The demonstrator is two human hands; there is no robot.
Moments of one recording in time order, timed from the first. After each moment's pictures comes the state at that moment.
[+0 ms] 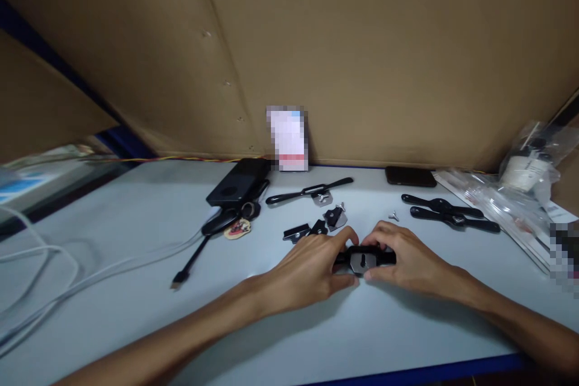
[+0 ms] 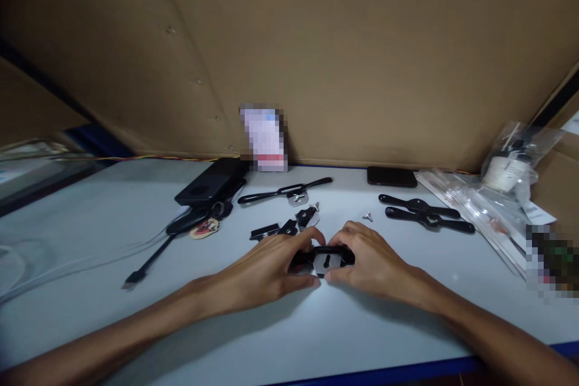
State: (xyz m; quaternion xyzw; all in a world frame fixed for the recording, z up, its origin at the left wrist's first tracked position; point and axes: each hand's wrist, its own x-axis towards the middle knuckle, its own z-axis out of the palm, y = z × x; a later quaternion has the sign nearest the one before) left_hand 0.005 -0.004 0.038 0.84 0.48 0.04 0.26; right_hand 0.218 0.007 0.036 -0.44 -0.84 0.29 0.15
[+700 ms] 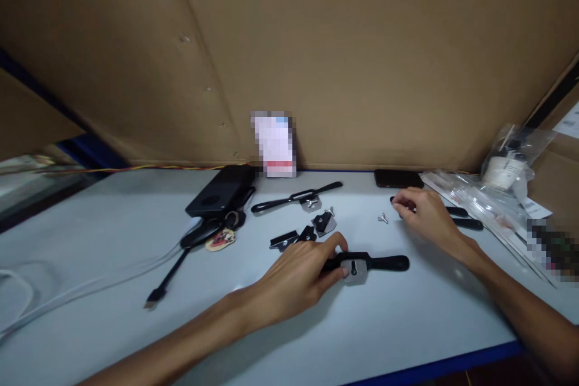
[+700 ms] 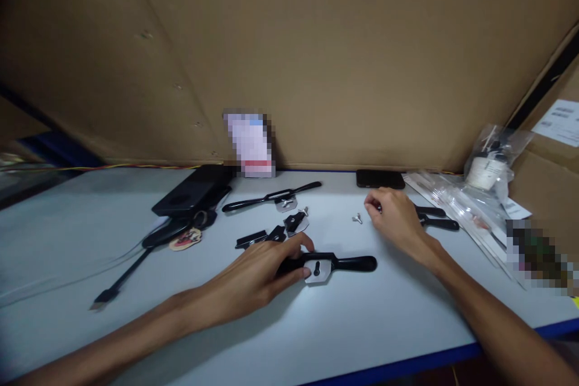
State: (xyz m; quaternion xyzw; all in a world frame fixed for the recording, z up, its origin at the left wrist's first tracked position) left_hand 0.004 -0.003 0.031 0.85 0.46 0.08 0.23; right_hand 0.268 0.056 0.046 -0.54 -0.80 0.04 0.25
